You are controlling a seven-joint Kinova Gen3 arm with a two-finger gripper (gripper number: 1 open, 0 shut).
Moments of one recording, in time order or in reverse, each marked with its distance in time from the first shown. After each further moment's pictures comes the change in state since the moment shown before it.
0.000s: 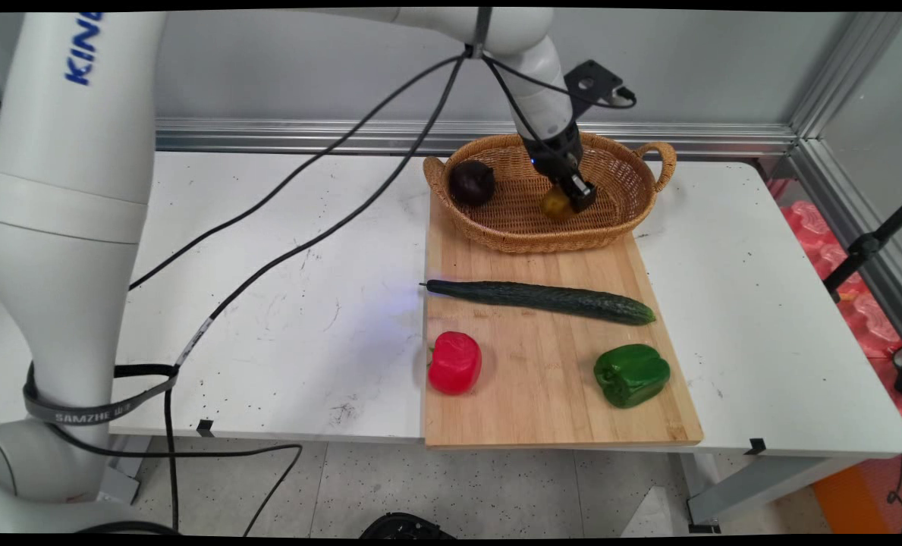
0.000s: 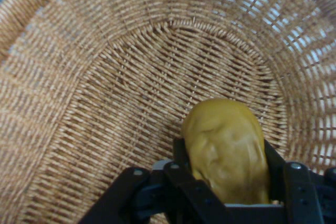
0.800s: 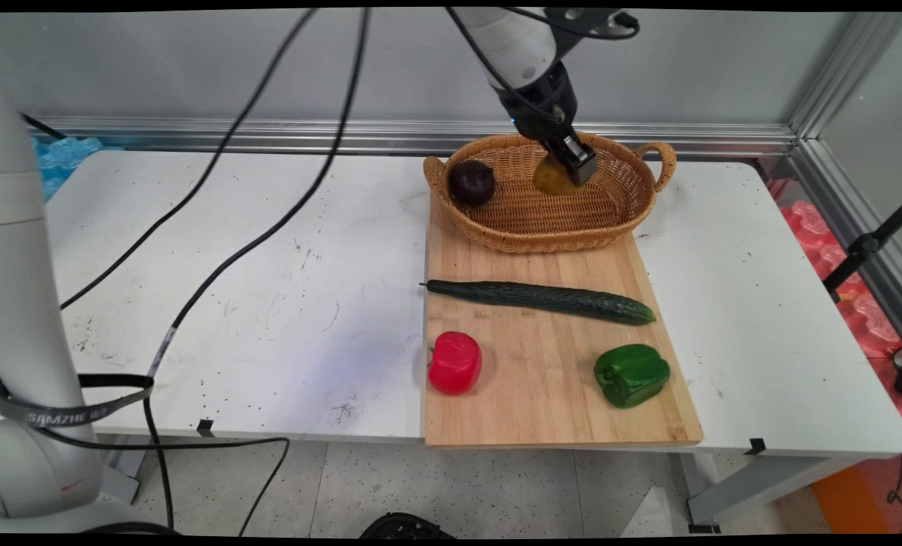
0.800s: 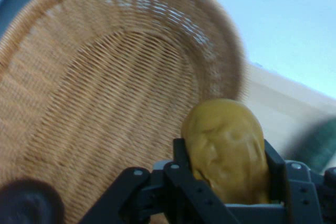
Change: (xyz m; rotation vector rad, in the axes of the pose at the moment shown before) arm -0.031 0.044 -0.138 -0.026 0.066 0.023
